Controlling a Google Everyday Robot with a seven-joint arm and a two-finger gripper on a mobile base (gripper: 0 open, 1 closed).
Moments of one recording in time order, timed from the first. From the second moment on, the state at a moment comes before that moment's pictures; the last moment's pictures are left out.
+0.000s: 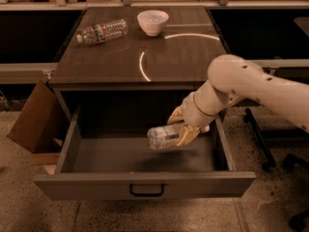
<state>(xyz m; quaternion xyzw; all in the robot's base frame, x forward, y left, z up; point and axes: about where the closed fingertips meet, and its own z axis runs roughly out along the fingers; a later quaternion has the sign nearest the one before) 0.541 -0.071 0.704 -0.78 0.58 0.10 0.23</state>
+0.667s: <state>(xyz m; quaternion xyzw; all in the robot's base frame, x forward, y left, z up) 0.544 -0.104 0.764 -0.76 0.58 0.08 0.27</state>
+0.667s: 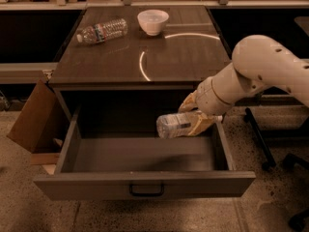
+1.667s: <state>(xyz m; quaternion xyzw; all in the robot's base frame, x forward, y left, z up) 0.624 -0.088 0.865 -0.76 0.61 0.01 0.21</state>
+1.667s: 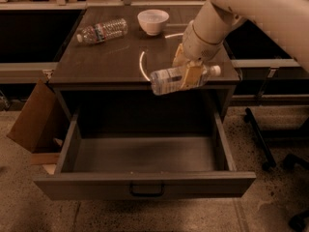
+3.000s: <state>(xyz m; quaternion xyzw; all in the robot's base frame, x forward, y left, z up) 0.727 -0.068 0.871 -0.68 0.70 0.03 0.23</state>
